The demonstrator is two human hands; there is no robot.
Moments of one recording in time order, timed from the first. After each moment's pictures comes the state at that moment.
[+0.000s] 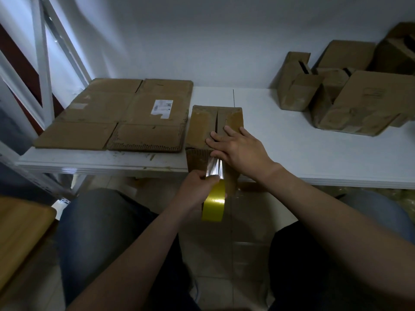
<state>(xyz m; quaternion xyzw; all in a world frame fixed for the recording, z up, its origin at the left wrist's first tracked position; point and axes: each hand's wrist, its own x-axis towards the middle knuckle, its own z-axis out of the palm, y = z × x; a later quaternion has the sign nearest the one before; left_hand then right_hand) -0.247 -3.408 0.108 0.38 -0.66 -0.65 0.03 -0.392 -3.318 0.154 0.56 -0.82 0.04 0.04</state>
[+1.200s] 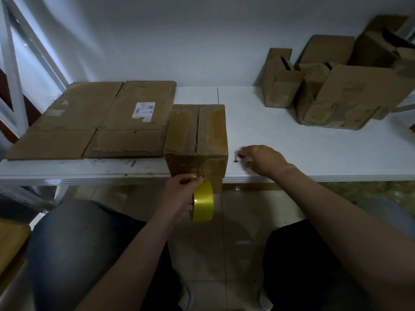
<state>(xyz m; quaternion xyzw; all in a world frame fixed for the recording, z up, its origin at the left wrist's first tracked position) -0.258 -3.405 0.090 0.41 -0.60 -0.68 0.09 -0.474 -3.256 0.097 0.40 -0.91 0.06 -0.08</state>
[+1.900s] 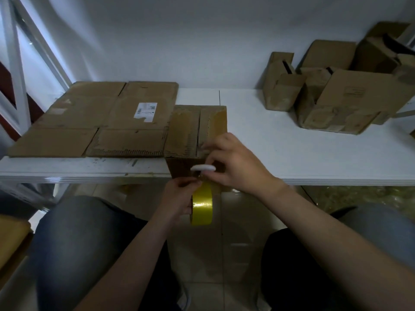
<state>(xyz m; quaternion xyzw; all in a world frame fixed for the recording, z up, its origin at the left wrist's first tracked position) -0.251 -3.405 0.091 0.39 -0.60 -0.70 0.08 -0.391 -3.278 0.152 0.63 -0.73 0.27 0.09</state>
